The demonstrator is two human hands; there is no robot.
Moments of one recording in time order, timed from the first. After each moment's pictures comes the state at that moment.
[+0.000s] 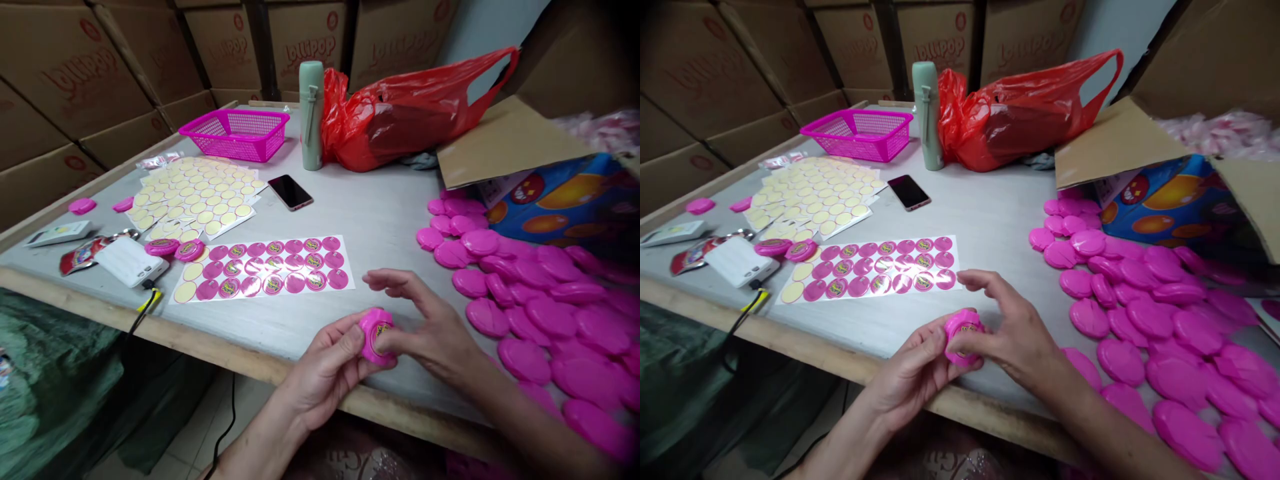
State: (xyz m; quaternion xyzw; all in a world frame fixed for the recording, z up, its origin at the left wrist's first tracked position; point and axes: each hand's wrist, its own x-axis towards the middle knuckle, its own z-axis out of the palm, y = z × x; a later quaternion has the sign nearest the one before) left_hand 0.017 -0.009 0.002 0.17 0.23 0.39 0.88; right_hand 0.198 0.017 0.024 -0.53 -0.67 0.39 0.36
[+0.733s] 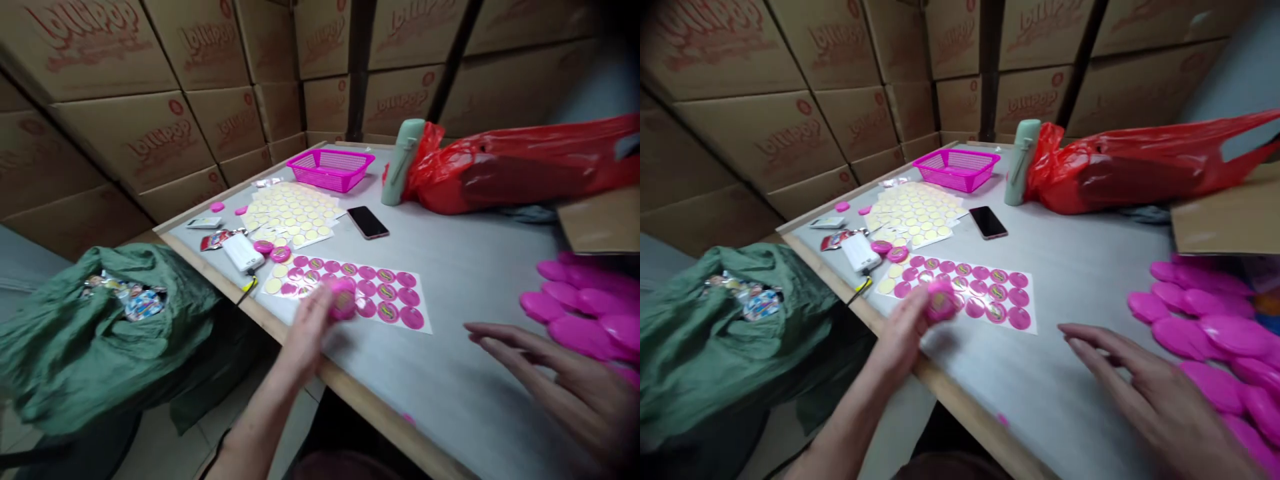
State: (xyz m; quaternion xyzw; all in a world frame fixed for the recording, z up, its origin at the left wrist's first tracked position) left_hand -0.081 0.025 0.020 0.36 0.50 0.62 0.49; right_hand 0.232 0.051 0.016 -0.56 -0.75 0.22 0.28
